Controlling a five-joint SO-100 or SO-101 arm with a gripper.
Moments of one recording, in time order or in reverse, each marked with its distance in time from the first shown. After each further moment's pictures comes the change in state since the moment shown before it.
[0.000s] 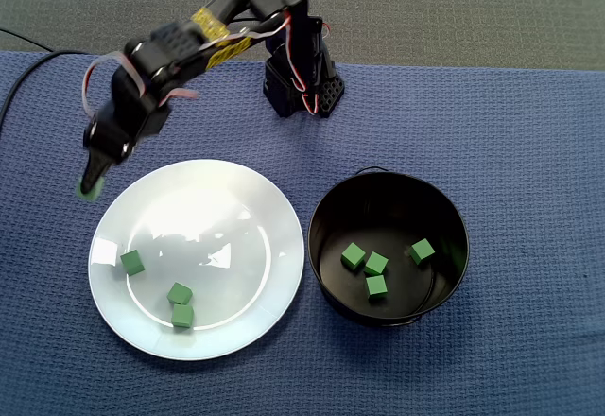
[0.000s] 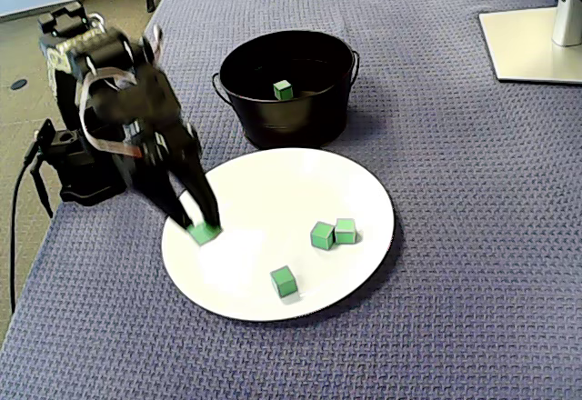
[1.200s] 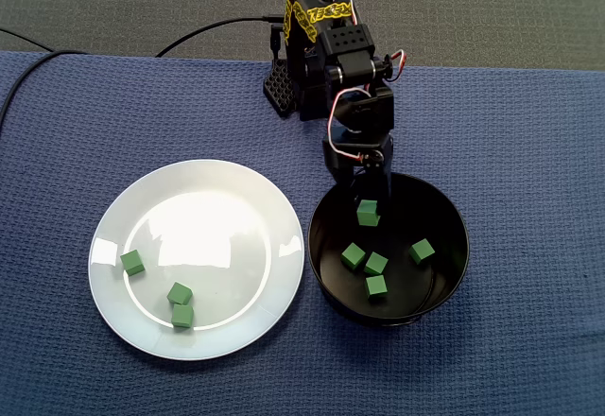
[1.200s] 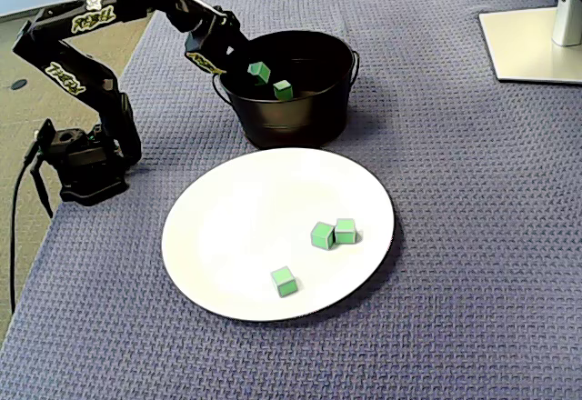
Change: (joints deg) arm -66.9 36.3 47.4 -4.2 -22.1
